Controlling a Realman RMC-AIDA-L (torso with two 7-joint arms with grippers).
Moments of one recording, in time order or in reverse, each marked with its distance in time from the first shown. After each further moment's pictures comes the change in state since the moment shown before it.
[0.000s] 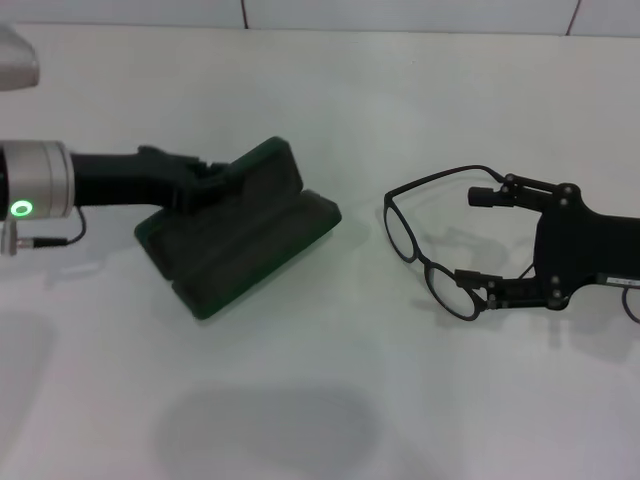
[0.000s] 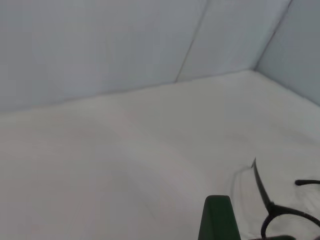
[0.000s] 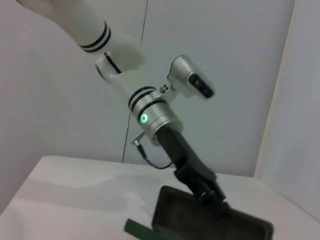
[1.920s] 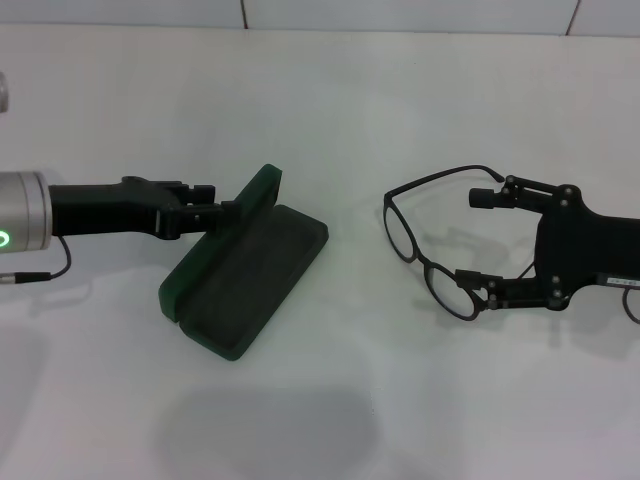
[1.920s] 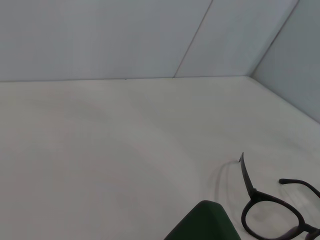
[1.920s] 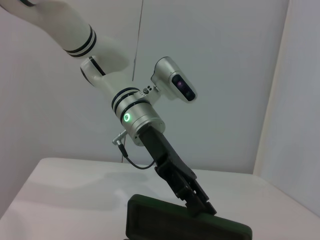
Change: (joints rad) left arm 0.057 -0.009 0.000 -0.040 -0.013 0.078 -0.065; right arm 0.001 -0.001 0.000 0.006 0.000 0.001 0.019
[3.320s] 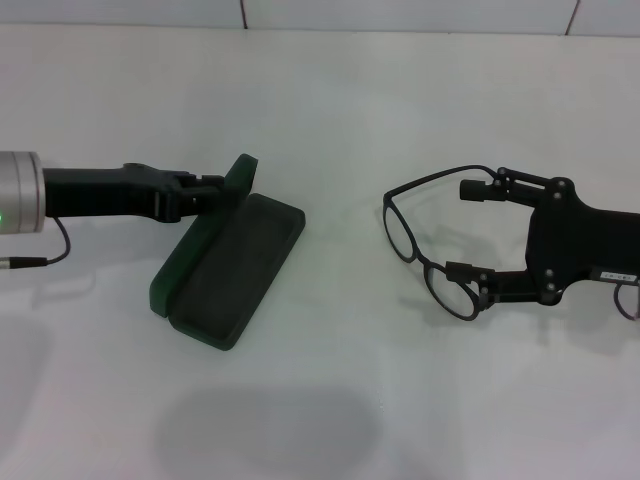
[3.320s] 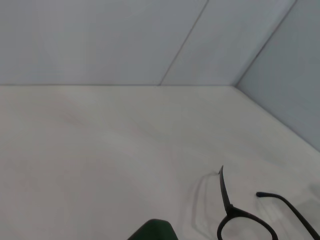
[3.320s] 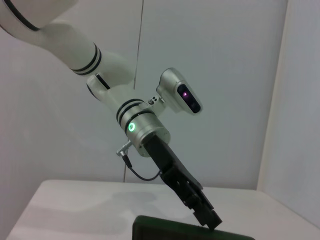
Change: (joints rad) left arm -0.034 0.008 0.001 -0.039 0.006 0.083 -0.090; right arm 0.002 0.013 0.000 -0.008 0.025 -0.027 0.033
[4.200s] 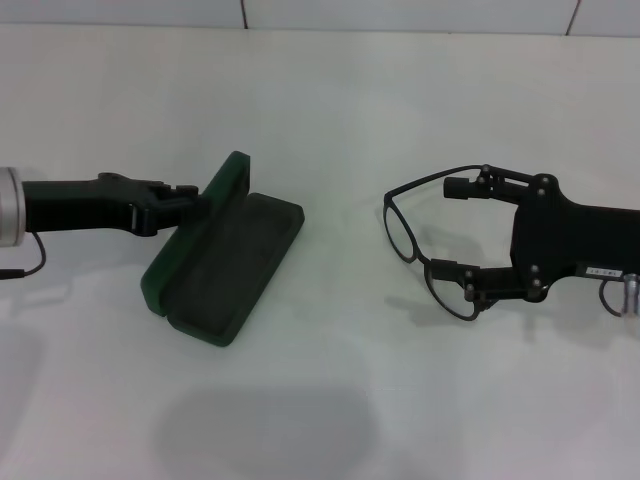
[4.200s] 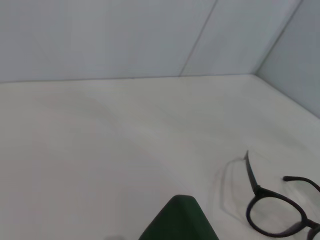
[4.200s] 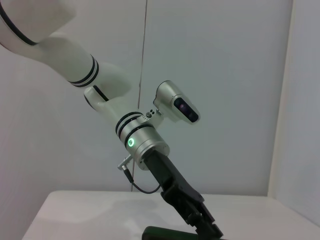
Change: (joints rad) left arm 0.035 0.002 -0.001 -0.022 0.001 -0.034 0.072; right arm 0.023 0.012 -0.008 0.006 0.005 -0.004 0.030
